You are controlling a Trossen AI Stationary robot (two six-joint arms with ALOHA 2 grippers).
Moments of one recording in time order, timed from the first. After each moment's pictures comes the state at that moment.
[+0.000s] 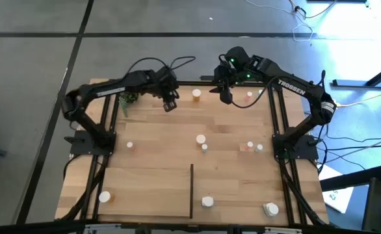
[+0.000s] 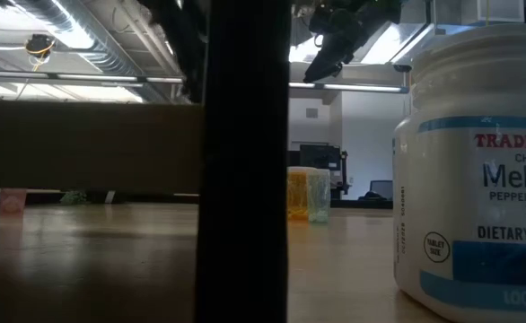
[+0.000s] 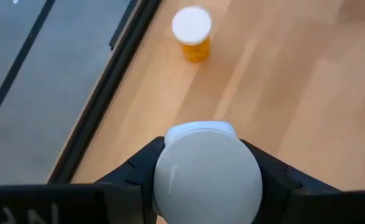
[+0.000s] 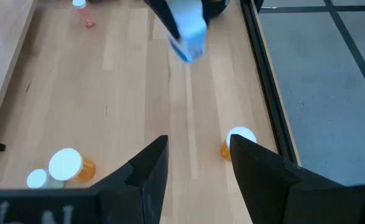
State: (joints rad) left arm 0.49 1.56 1.34 -0.79 -0.12 0.08; right arm -0.57 1.57 1.53 -0.76 -0.36 -0.40
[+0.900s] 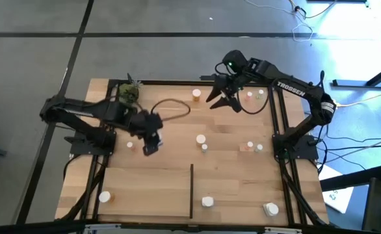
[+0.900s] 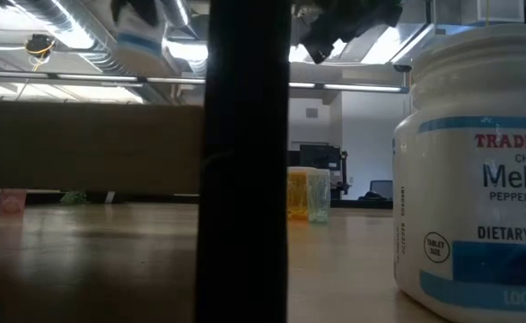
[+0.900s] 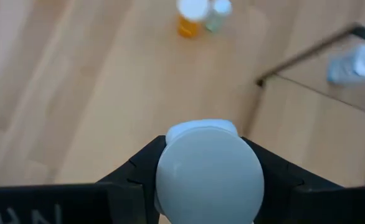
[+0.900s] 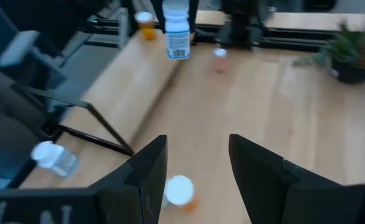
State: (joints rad) left arm -0.16 1.30 1.34 -1.12 -0.13 -0.55; right arm -0.52 1.57 1.53 -0.80 -0.87 -0.51
